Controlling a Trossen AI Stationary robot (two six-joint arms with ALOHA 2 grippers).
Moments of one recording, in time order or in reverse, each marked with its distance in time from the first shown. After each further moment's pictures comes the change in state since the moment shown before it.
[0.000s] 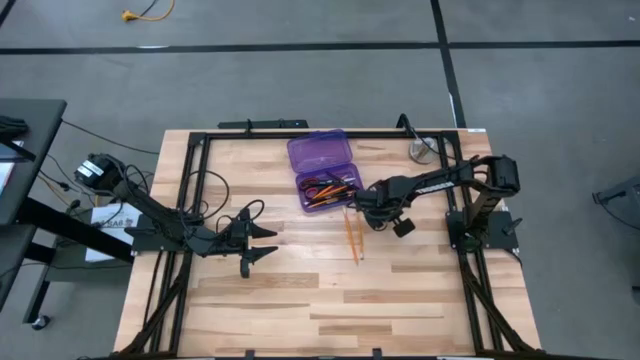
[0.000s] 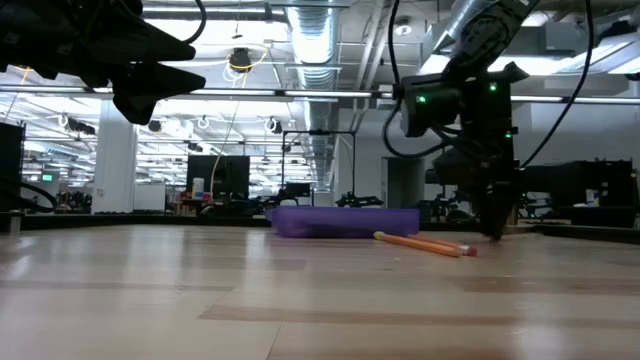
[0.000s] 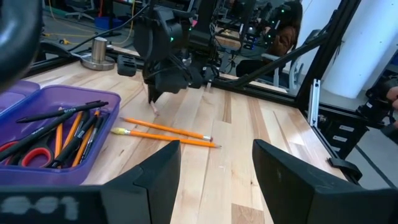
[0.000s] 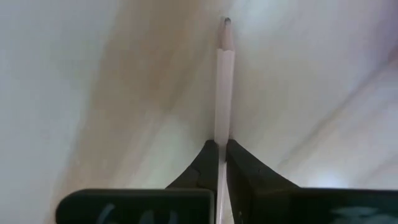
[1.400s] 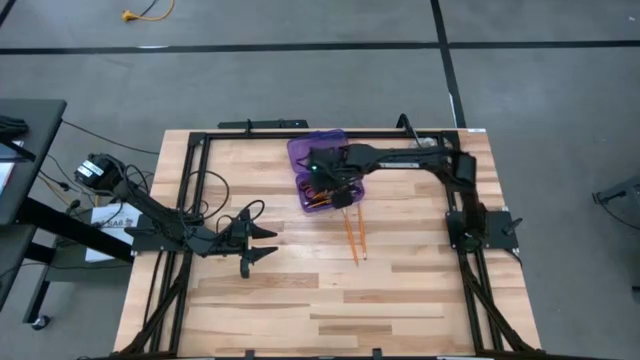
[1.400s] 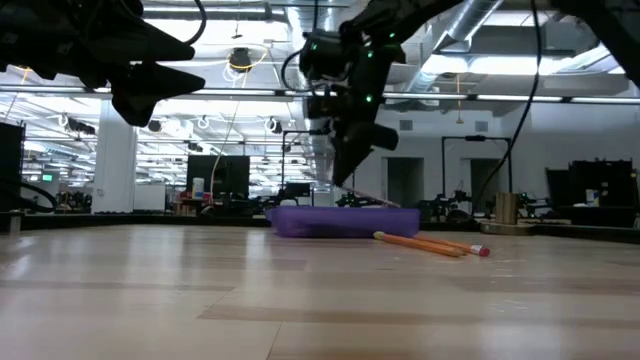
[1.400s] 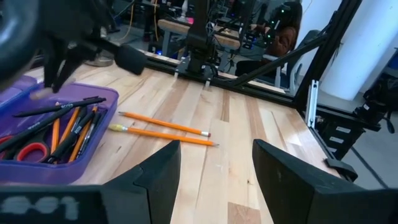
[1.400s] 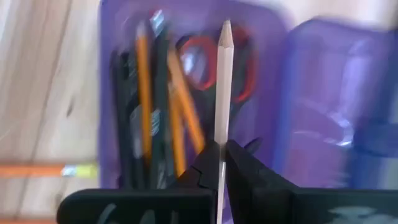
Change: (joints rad) left arm 0.000 0.000 0.000 -0.007 0.005 -0.027; right arm -0.094 0.296 0.728 0.024 -0.050 0.025
